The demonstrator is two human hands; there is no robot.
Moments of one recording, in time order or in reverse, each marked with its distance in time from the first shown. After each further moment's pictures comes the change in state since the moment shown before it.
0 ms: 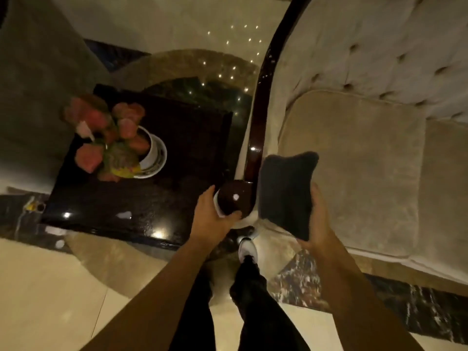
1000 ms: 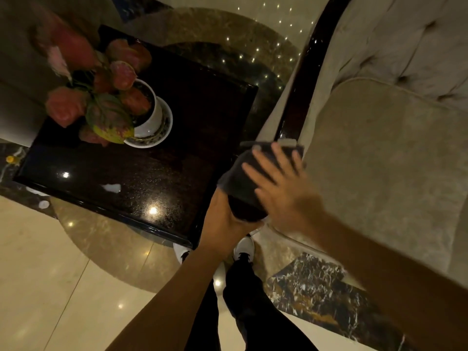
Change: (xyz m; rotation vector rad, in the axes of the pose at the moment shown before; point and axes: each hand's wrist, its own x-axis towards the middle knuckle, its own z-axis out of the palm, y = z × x) left_hand 0.044 -0.065 0.061 -0.146 0.141 0.234; right_hand 0.126 0.065 0.015 -1.803 -0.177 -1.141
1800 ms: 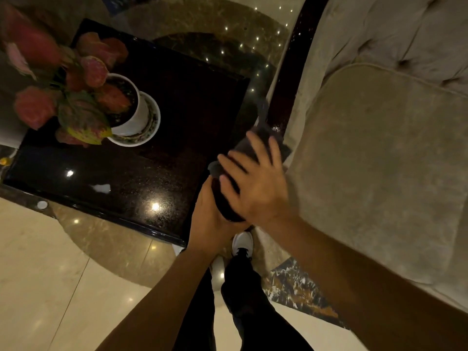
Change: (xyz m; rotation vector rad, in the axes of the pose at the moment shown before) left_hand 0.005 0.003 0.007 0.054 0.098 0.070; right_hand 0.031 -0.021 -0.004 0.225 0.180 0.199
